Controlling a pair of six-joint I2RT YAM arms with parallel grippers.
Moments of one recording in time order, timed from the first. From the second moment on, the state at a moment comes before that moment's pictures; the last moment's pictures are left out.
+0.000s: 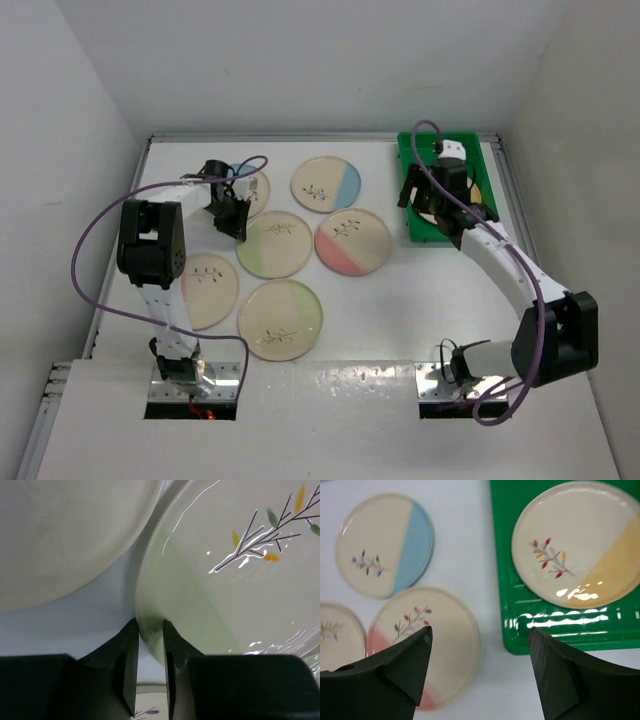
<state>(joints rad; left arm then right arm) -0.07 1.98 1.35 -0.63 0.28 0.21 0.22 1.34 0.99 -0.21 0.23 0.33</state>
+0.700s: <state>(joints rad) -0.13 1.68 1.37 -0.62 0.42 0.40 0.48 2.17 1.59 -0.28 -0.55 0.17</state>
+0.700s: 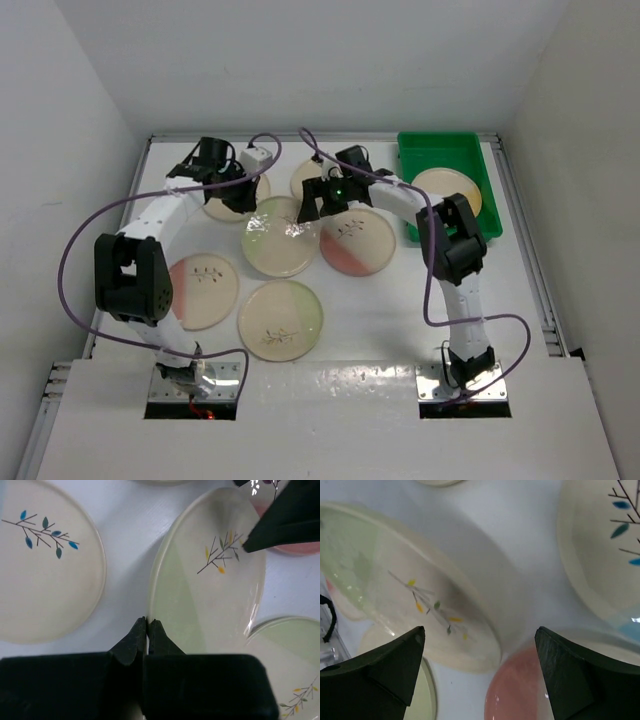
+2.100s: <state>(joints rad) -0.15 1.73 1.29 -0.54 0.37 0.44 0.44 2.42 1.54 0.06 -1.05 0.53</state>
